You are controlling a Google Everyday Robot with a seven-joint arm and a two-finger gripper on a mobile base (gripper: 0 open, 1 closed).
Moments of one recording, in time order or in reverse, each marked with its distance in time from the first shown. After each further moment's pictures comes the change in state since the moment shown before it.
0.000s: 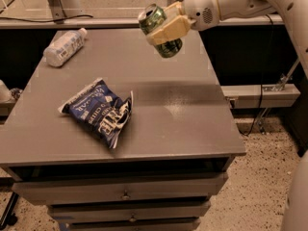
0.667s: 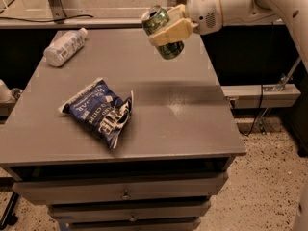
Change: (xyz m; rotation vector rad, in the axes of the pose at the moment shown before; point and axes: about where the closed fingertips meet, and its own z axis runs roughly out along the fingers) arm 0.004 0.000 0.002 0.014 -0.048 0.009
